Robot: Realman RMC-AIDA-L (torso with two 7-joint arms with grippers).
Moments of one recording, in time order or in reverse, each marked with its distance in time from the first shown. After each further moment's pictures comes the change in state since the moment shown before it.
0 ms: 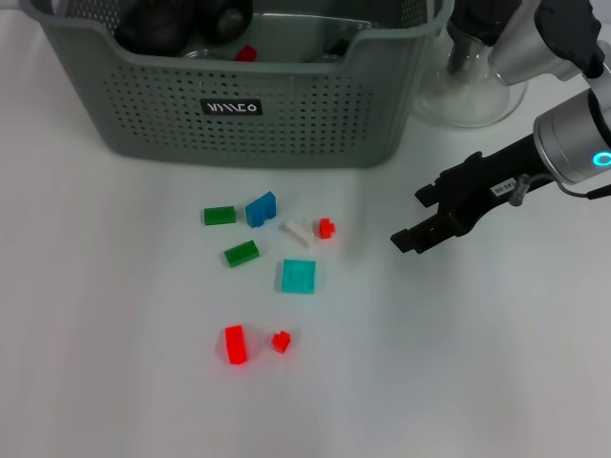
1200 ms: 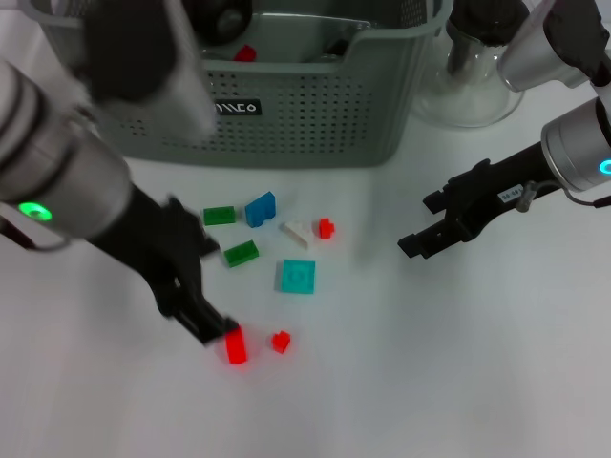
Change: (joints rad) left arm 0.363 -0.076 0.371 0.274 0.090 0.486 0.329; right arm -0.015 -0.004 0.011 0.018 -0.002 0.008 -0.001
